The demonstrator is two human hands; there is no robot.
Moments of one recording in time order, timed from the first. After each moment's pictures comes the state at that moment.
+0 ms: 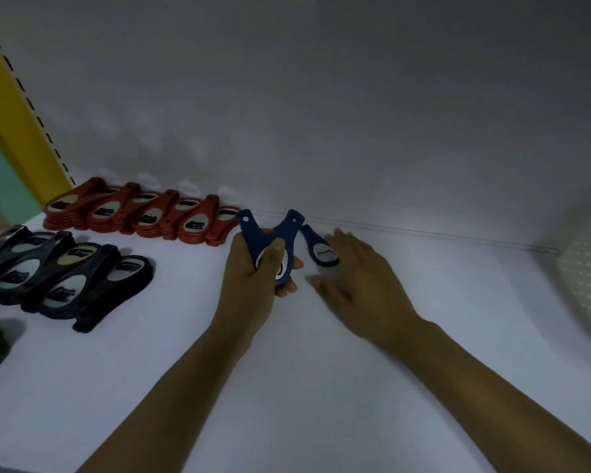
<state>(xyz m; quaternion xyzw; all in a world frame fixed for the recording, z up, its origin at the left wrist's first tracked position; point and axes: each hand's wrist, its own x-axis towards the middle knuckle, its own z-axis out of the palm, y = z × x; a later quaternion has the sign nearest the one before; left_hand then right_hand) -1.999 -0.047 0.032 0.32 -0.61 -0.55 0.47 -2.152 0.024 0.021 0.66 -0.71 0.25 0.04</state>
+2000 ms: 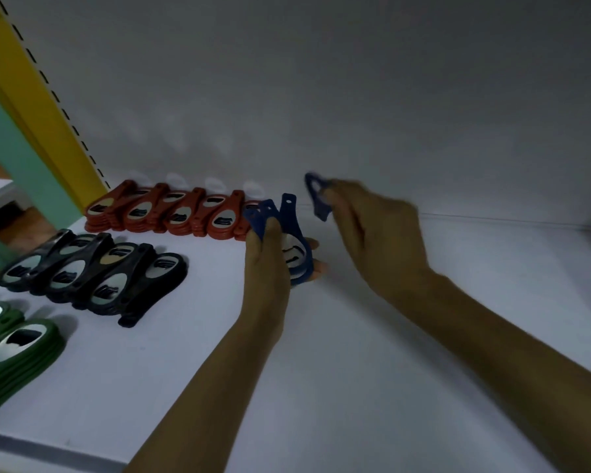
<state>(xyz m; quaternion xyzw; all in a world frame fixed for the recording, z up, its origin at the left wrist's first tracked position) -1.998 -0.056 0.034 0.34 -0.44 -0.67 0.49 -2.116 -0.005 0.072 0.68 -0.57 0.42 0.20</state>
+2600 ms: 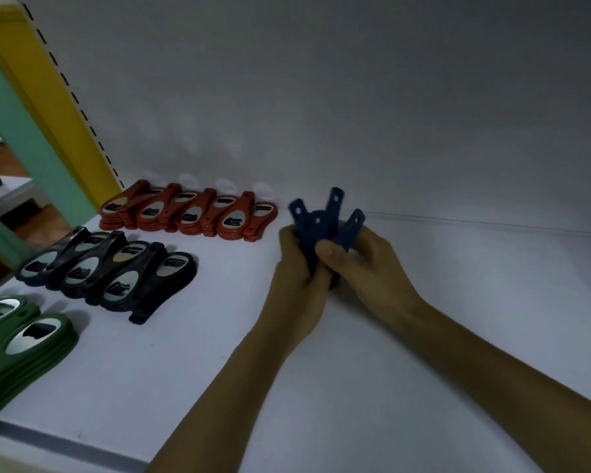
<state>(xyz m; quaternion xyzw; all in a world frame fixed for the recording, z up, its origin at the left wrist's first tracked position) -2.002 -0.048 0.014 0.25 -0.65 -0.55 0.46 -2.108 0.000 0.036 0.51 -0.59 0.55 -0.29</state>
